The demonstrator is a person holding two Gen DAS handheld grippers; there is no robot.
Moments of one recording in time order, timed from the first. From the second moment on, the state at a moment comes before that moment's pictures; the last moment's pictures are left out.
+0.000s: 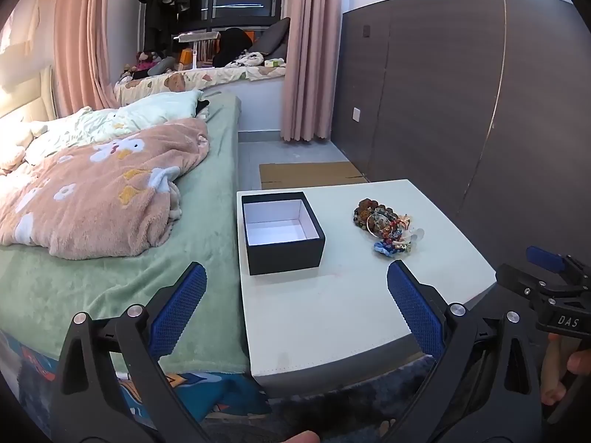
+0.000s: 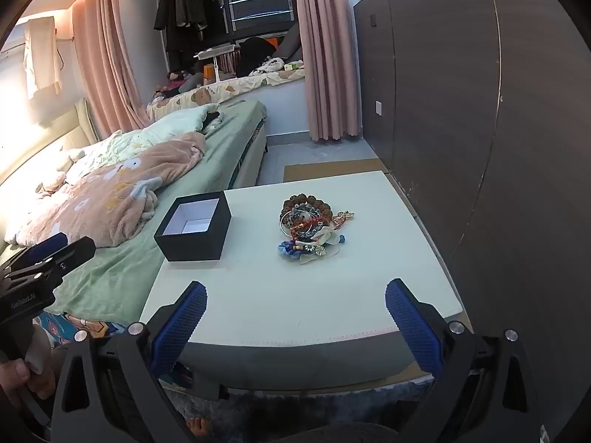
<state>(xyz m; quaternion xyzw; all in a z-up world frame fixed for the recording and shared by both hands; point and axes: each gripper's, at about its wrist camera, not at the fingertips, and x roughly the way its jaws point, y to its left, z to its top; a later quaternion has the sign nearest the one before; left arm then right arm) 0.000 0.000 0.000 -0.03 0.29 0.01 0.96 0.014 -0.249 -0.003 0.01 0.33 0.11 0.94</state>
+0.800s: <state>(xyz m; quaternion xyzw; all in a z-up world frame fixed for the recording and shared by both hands) -0.002 0.011 -0.002 -0.06 0.29 -0.01 0.96 0.012 -0.251 -0.001 0.01 0.33 0.11 0.94</state>
